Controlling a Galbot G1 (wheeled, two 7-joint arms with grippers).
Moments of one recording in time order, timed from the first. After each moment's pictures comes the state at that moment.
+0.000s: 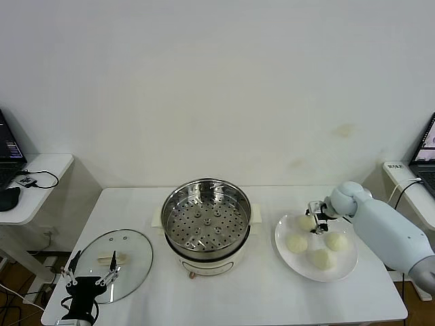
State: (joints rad) left arm 1.76 -1.30 -0.73 -2.06 -0.08 -0.07 -0.13; right arm -0.22 0.83 -0.48 1.04 -0.43 -0.08 -0.98
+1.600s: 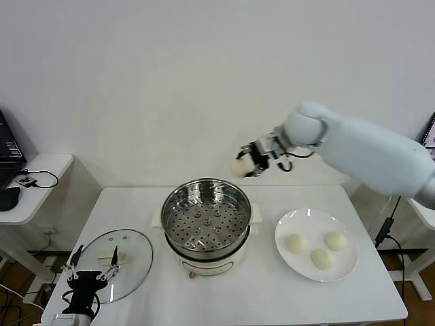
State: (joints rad) left arm 1.73 -1.26 -0.73 -2.05 -0.13 -0.08 -0.11; right arm 0.51 1.05 -1.13 1.30 0.13 0.00 -0.91
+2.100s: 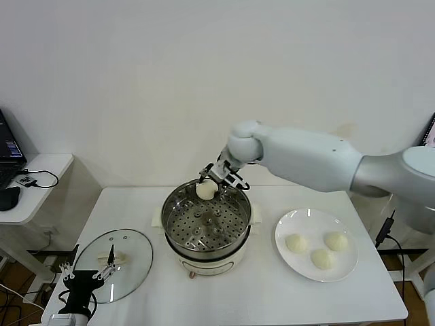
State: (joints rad) left arm 1.74 -1.28 -0.74 -2.06 -0.13 -0.08 -0.11; right arm 0.50 1.27 -1.26 1.19 -0.06 0.17 -0.88
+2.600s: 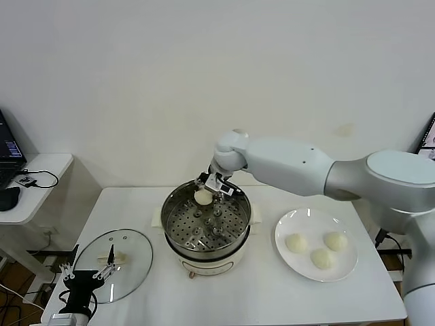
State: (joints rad) left arm 1.73 -1.28 -0.74 -2.05 -0.13 -0.08 -0.11; right arm 0.45 1.35 -1.28 1.09 -0.21 0.29 -0.85
